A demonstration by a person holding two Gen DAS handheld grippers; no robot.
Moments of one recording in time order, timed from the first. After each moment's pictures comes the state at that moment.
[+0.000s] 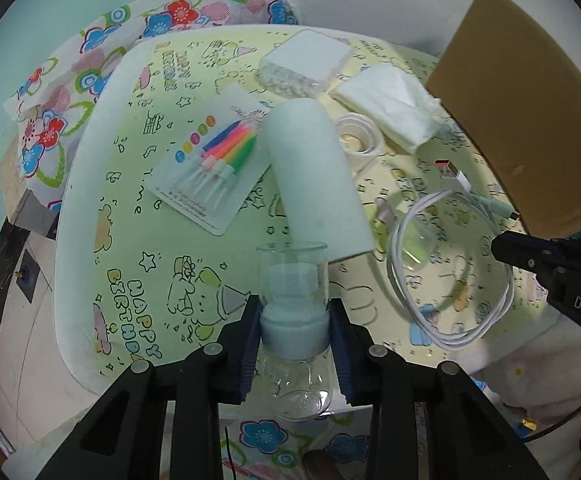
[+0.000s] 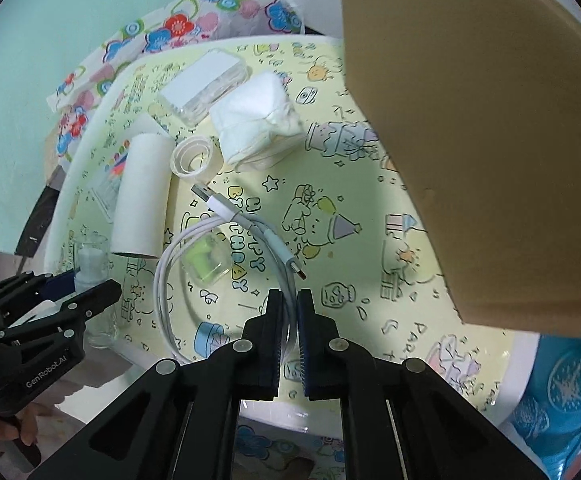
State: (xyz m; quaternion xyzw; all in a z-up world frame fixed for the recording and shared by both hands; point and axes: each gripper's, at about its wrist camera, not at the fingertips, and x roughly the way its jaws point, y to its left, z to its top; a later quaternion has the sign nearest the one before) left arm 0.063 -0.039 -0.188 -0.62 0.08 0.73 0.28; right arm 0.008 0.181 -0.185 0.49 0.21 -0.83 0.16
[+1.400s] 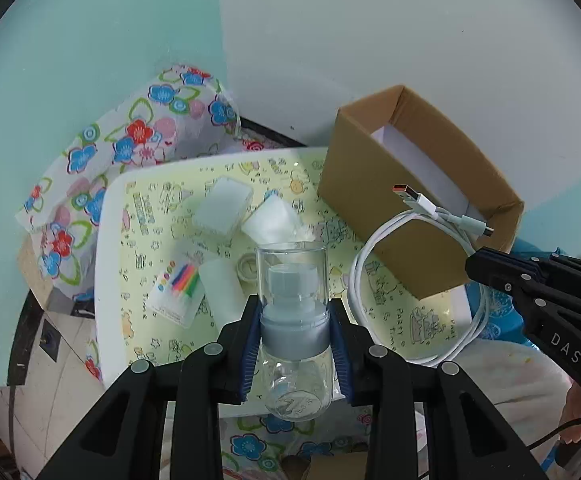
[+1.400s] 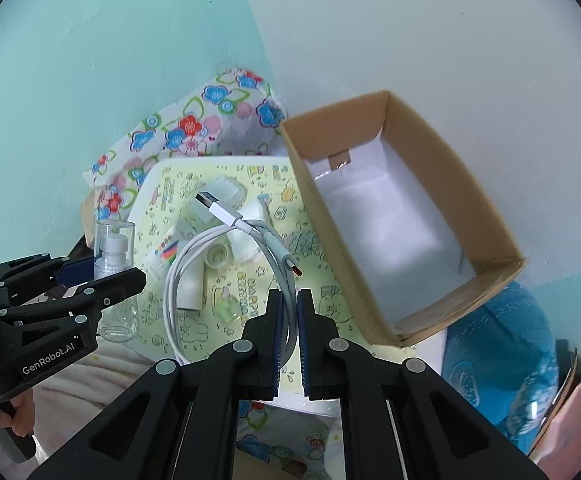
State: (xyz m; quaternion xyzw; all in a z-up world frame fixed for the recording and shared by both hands) left arm 0.043 0.002 -0.011 -0.57 0.02 0.75 0.33; right arm 0.054 0.207 -0.023 0.38 0.24 -0.86 0.24
